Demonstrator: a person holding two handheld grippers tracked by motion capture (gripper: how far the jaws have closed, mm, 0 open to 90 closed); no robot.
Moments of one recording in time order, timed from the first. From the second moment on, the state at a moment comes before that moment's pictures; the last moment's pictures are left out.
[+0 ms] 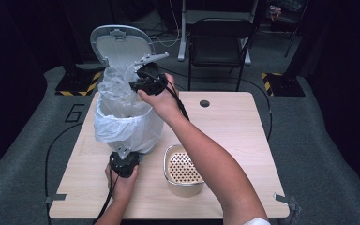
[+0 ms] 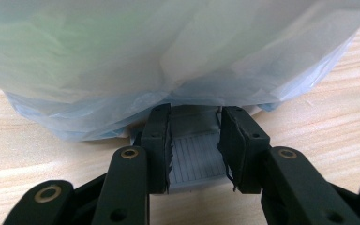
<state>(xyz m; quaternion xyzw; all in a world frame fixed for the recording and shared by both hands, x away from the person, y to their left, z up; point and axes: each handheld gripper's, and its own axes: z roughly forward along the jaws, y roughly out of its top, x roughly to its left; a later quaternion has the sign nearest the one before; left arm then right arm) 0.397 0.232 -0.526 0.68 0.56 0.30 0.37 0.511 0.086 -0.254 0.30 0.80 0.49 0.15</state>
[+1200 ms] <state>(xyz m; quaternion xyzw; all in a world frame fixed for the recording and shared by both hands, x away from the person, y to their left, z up) 0.397 0.232 -0.525 0.68 0.56 0.30 0.37 0.501 0.059 -0.251 0.31 0.81 0.47 0.19</state>
